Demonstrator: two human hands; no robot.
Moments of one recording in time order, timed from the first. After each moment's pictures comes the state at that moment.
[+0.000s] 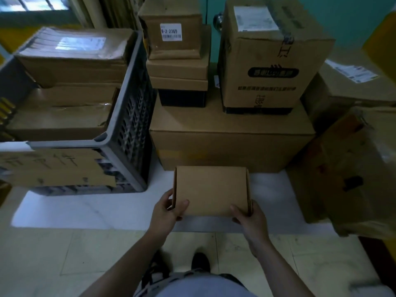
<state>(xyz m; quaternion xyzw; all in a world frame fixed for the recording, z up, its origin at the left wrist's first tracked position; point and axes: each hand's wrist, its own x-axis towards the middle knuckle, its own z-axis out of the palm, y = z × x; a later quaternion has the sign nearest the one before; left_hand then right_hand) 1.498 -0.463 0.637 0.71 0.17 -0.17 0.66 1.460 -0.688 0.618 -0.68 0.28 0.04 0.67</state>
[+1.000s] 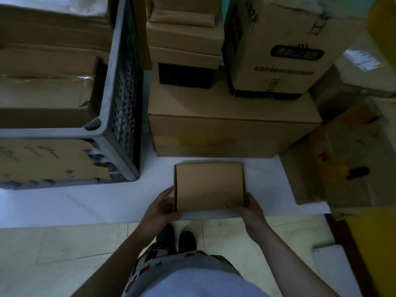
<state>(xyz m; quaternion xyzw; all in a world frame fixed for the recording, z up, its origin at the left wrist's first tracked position) 1.497 -0.416 0.575 0.67 0.12 -0.31 0.66 1.461 -0.688 0.594 -0.67 0.35 0.13 0.64</state>
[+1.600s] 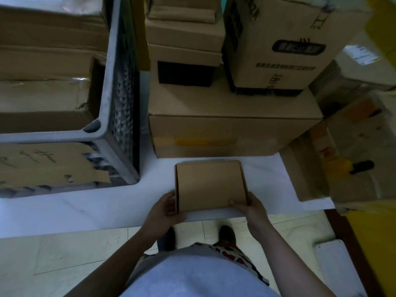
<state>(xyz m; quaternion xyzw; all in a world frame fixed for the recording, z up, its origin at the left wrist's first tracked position) 1.505 -0.412 0.570 0.71 0.08 -0.33 0.62 1.462 -0.680 0.593 -0.66 0.36 0.11 0.65</state>
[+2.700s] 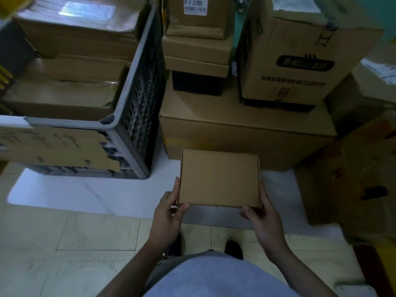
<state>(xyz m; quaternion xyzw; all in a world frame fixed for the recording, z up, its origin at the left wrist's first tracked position) 1.472 -0.457 0.618 0.81 0.04 -0.05 0.58 1.453 -0.700 0.640 -0.75 0.19 0.06 0.63</state>
